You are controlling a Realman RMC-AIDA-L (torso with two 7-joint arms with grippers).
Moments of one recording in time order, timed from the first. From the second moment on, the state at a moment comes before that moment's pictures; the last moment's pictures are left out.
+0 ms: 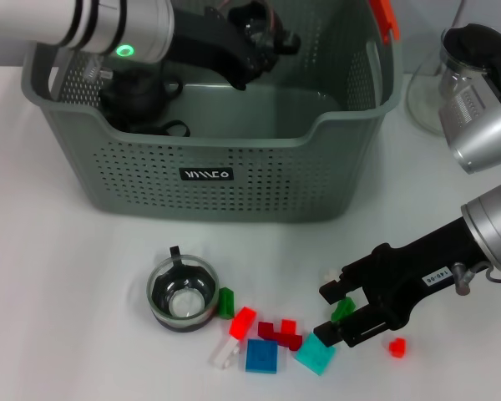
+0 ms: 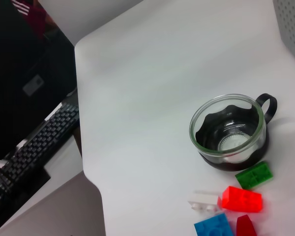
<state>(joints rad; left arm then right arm) -0.82 -2.07 1.09 1.00 2.20 1.15 -1.92 0.66 2.08 -1.20 -0.92 -2.16 -1.69 1.97</state>
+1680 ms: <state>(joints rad) -0.57 -2.14 1.07 1.56 2.15 1.47 -1.87 0.65 2.08 -1.19 -0.92 -2.17 -1.69 1.95</state>
